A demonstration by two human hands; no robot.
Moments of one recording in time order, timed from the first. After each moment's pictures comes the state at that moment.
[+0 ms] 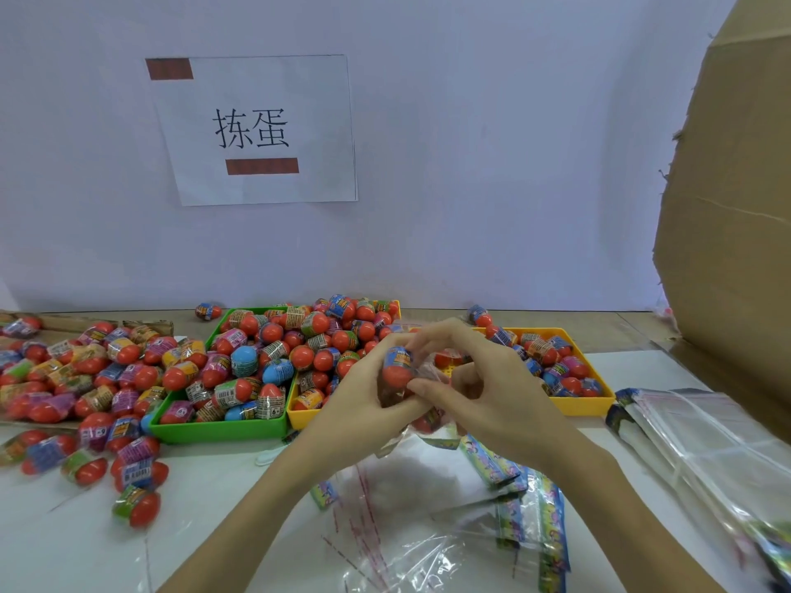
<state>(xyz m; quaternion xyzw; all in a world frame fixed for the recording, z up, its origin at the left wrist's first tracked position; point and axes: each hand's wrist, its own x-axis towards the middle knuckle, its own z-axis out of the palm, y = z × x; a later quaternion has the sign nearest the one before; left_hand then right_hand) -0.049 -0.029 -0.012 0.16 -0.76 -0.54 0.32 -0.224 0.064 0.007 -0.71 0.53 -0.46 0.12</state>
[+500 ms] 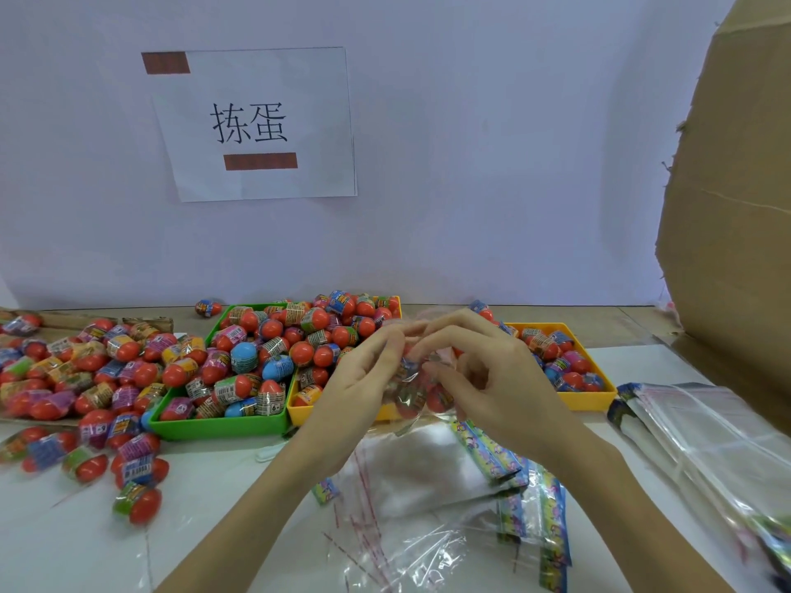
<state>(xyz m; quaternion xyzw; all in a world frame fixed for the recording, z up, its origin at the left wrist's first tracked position) -0.054 -0.024 -0.006 0.19 -0.69 -0.60 0.37 -0.229 0.061 0.008 -0.72 0.53 -0.44 0.02</state>
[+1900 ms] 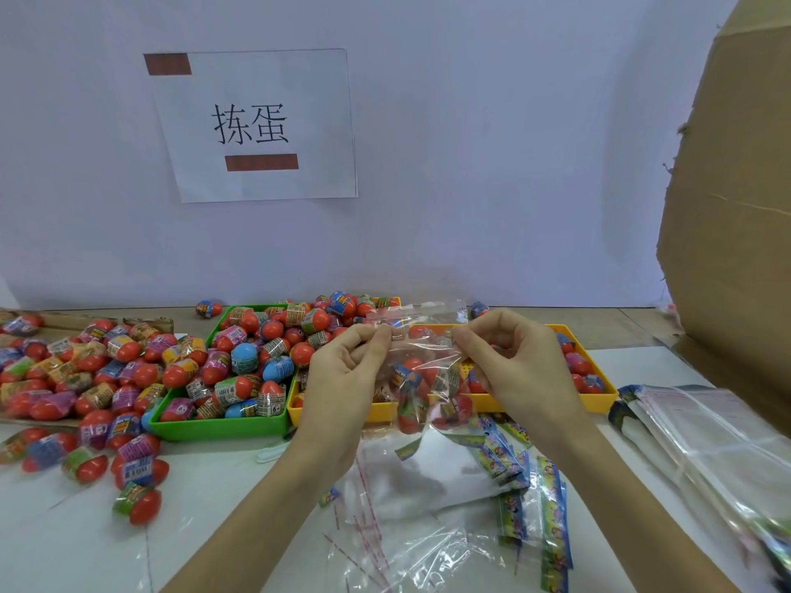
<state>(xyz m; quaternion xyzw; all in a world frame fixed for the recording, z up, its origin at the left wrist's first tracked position) -0.057 -0.024 -0.006 0.29 -0.59 -0.59 0.47 -0.231 0.061 0.012 -0.47 0.59 -0.62 0.20</state>
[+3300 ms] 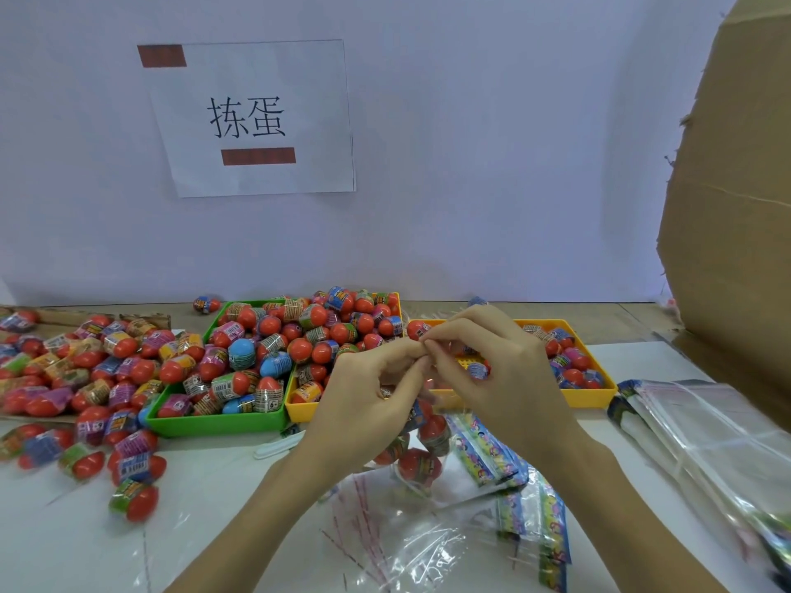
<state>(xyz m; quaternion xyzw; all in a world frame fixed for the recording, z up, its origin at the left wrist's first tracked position) -0.055 -0.016 -0.010 0.20 -0.81 -0.38 0.41 -0.223 0.062 0.009 -0.69 0.53 -0.46 -0.18</state>
